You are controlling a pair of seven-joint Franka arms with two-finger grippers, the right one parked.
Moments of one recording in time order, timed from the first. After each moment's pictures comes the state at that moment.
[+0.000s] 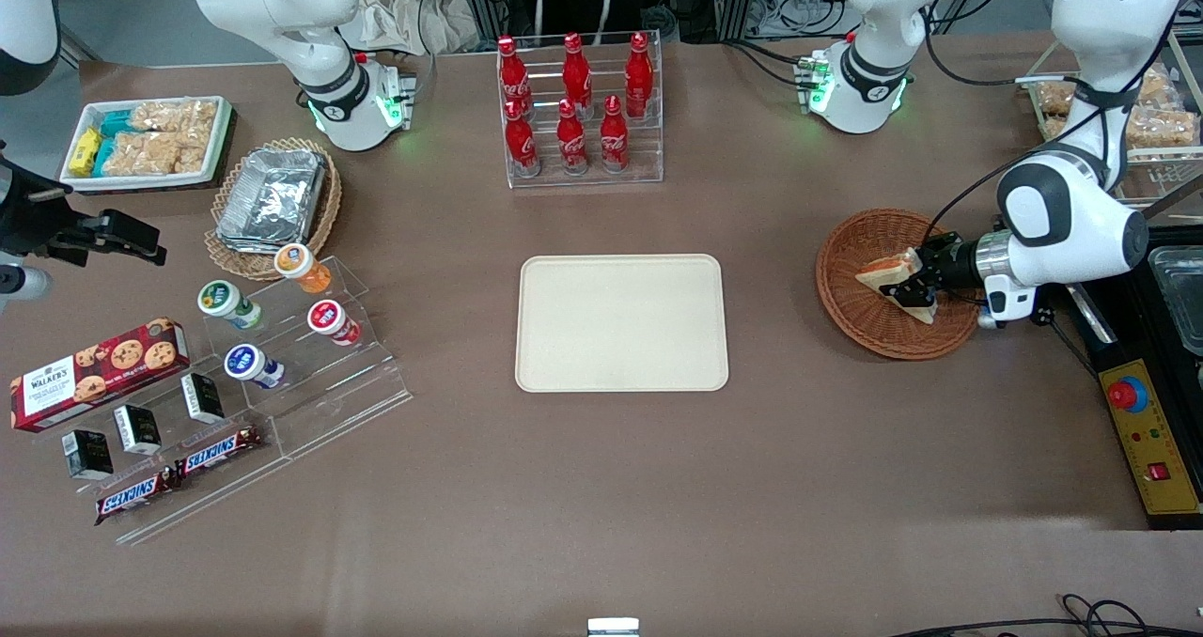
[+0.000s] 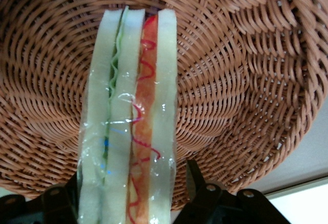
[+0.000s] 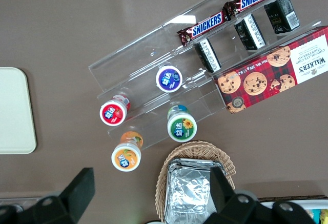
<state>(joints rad) 0.24 0.22 -0.09 -2.34 -0.50 2.17 -0.48</state>
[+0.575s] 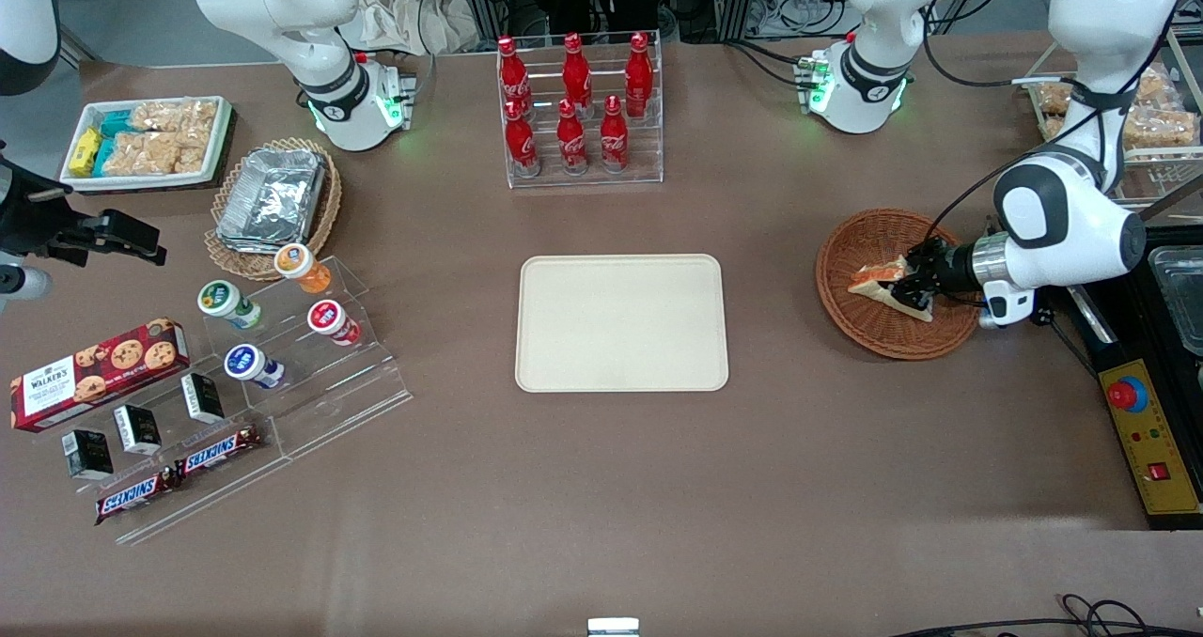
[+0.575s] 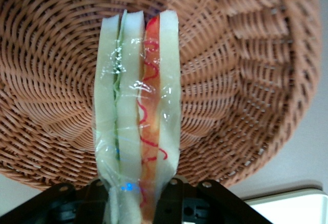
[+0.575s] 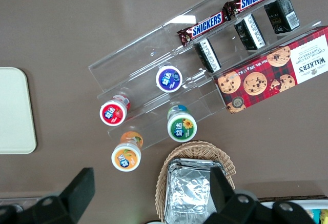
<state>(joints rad) 0.24 0.22 -0.10 -2.32 -0.51 2.16 -0.60</state>
